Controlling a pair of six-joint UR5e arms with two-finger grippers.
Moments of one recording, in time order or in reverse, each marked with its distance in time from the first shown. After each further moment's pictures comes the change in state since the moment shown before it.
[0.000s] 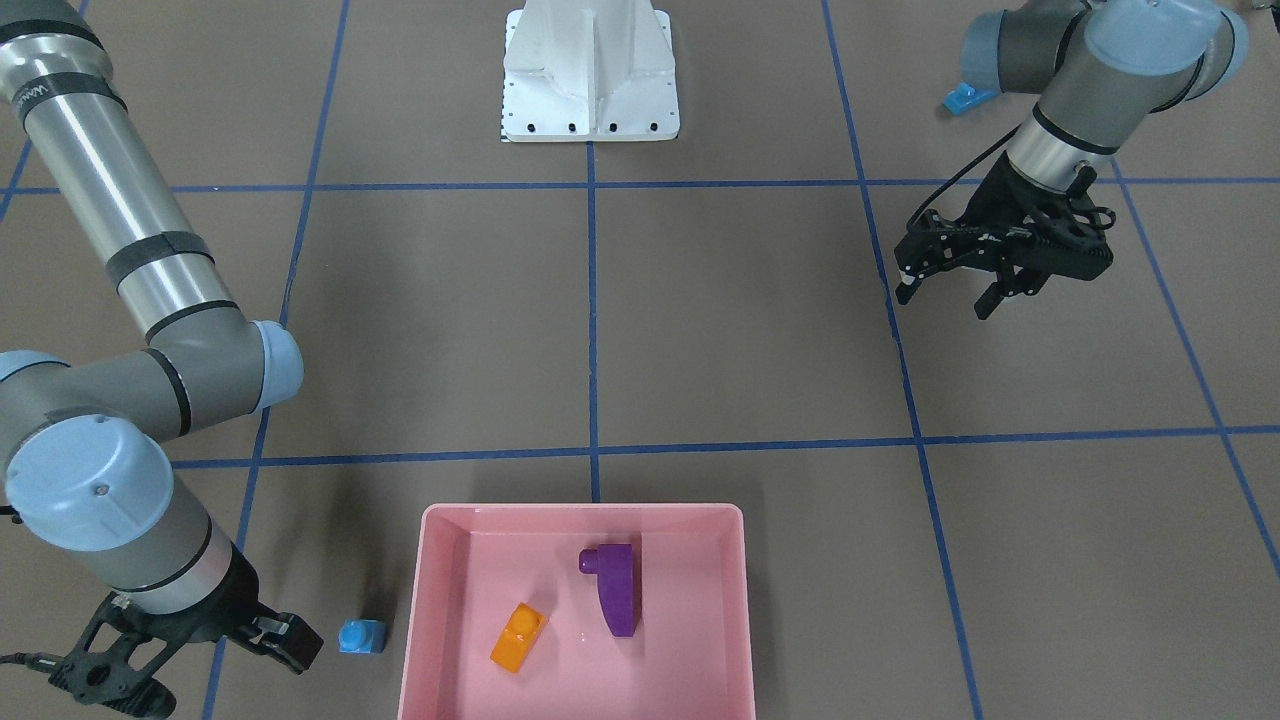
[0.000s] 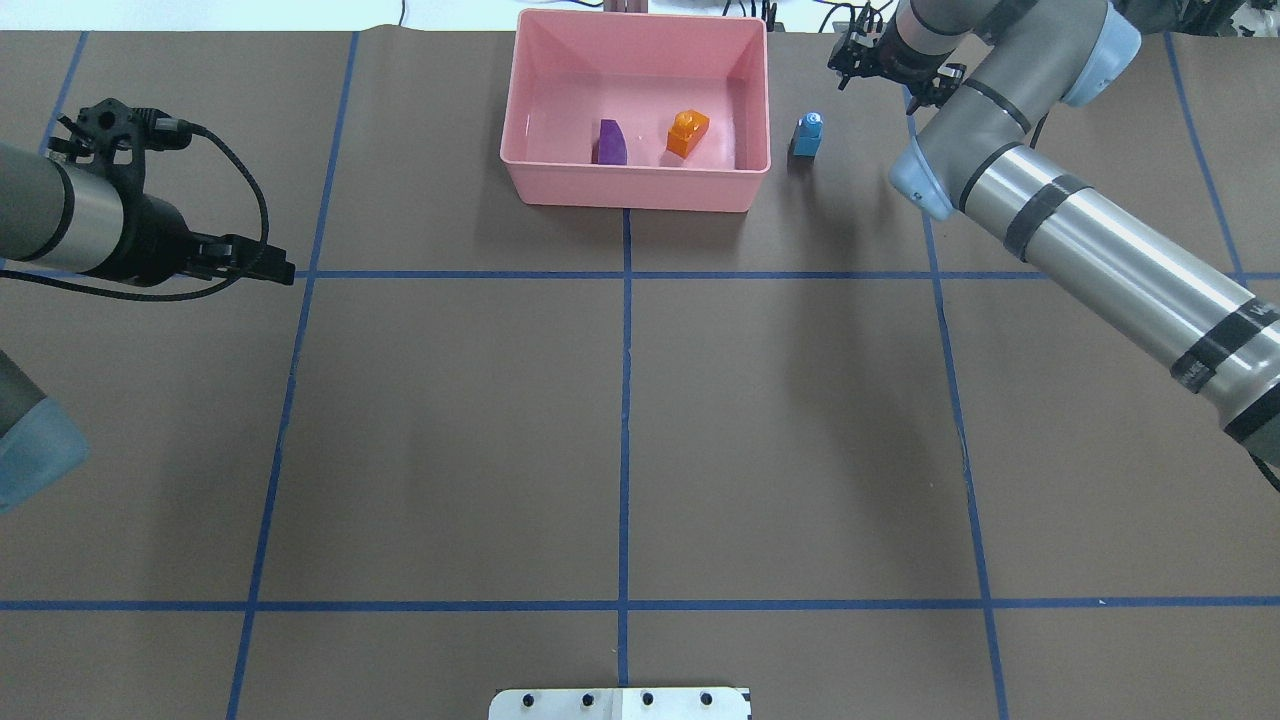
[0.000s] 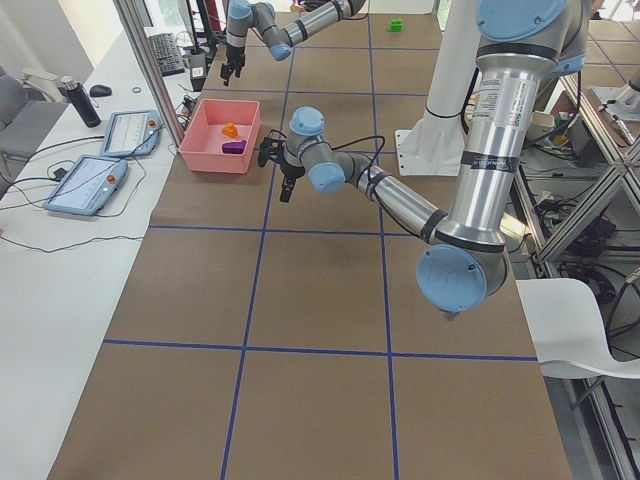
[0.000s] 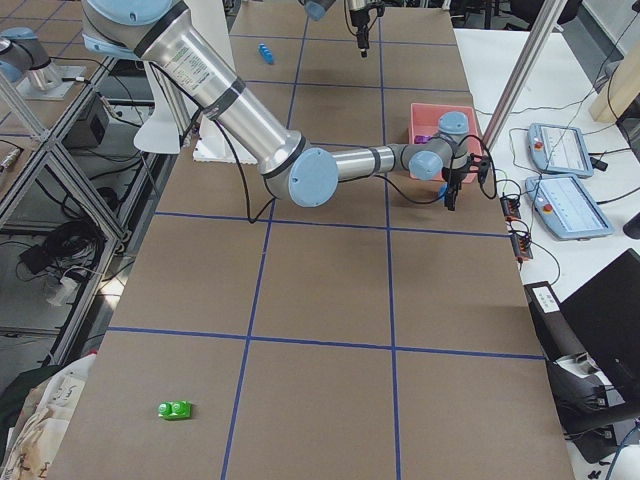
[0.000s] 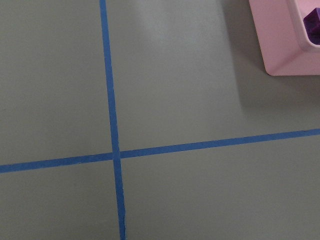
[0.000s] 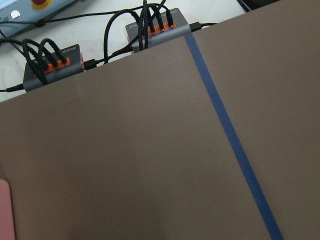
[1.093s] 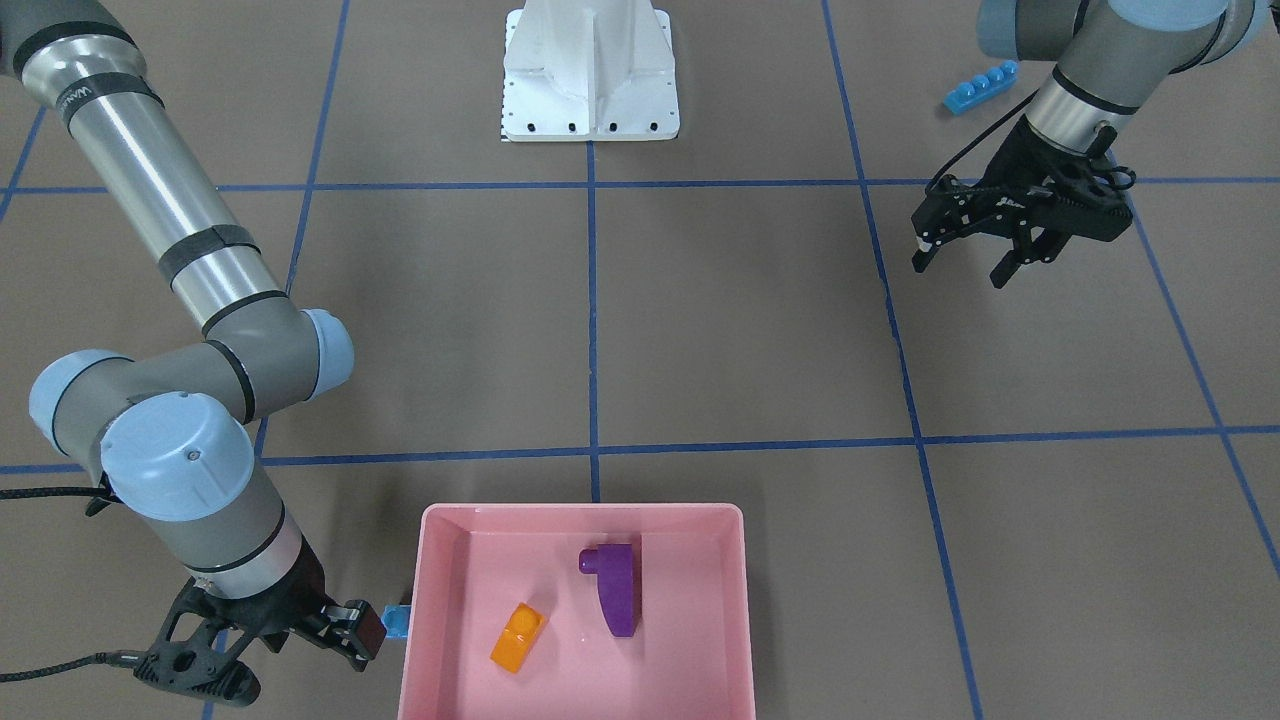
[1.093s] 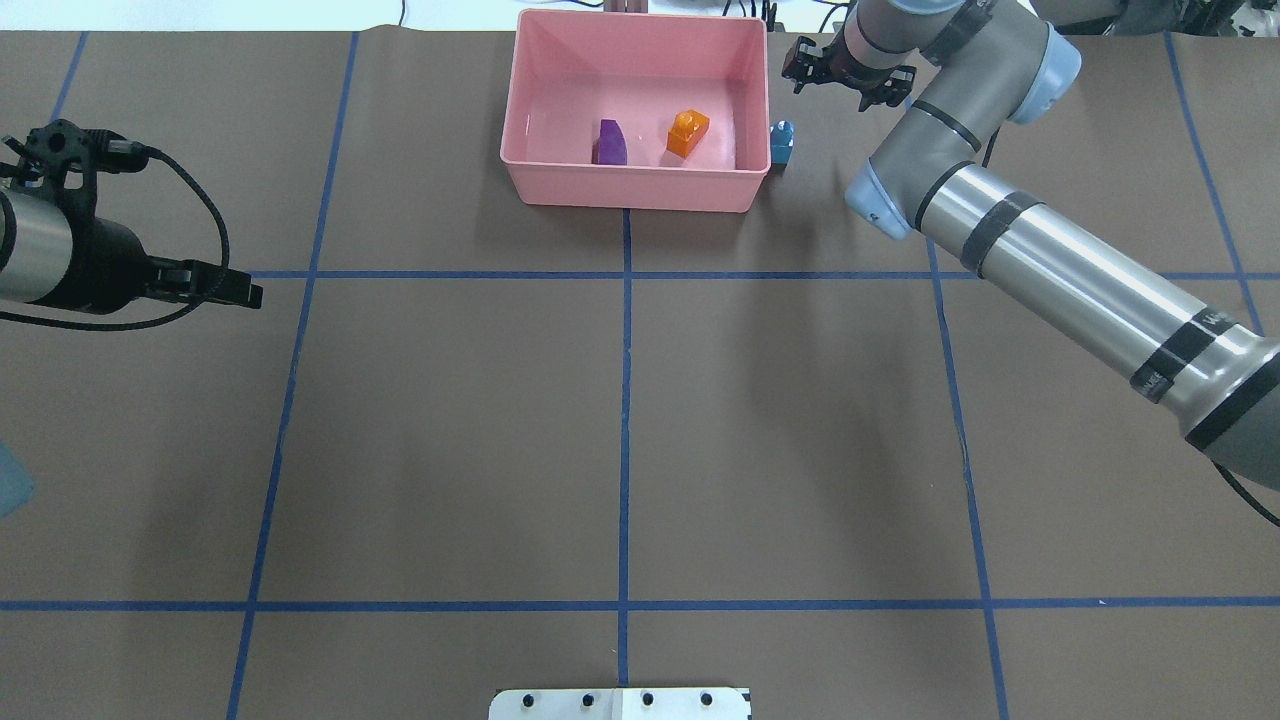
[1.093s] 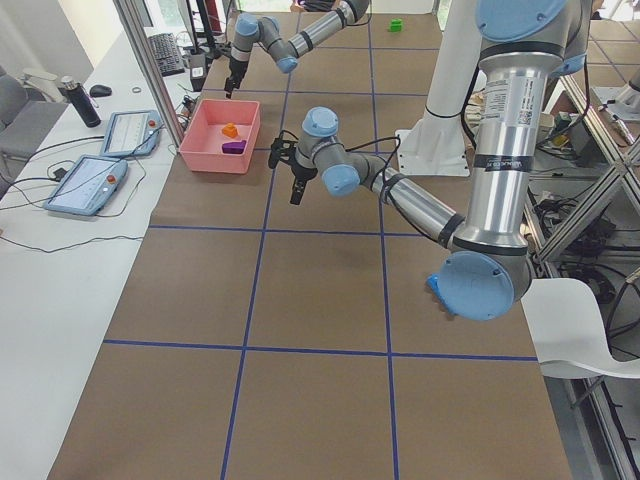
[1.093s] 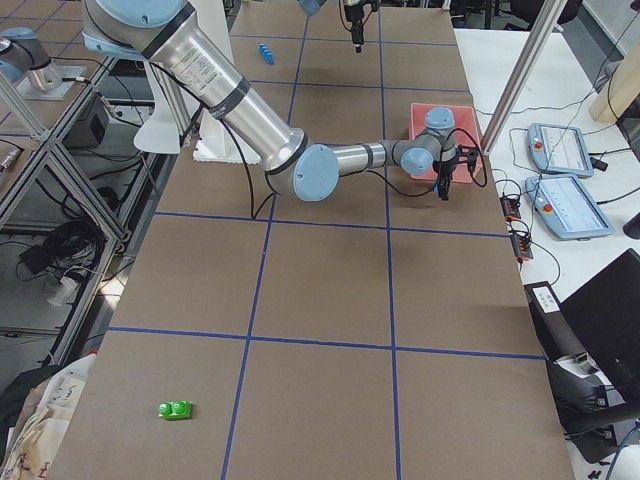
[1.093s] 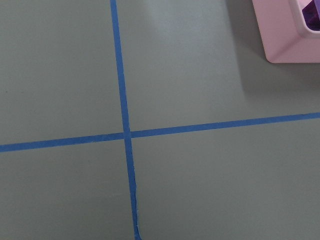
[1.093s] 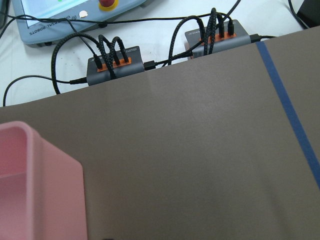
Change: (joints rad) left arm 0.004 0.091 -0.089 -0.001 0.001 -0.001; right arm -0.036 0.058 -0.023 0.068 -0.053 -0.033
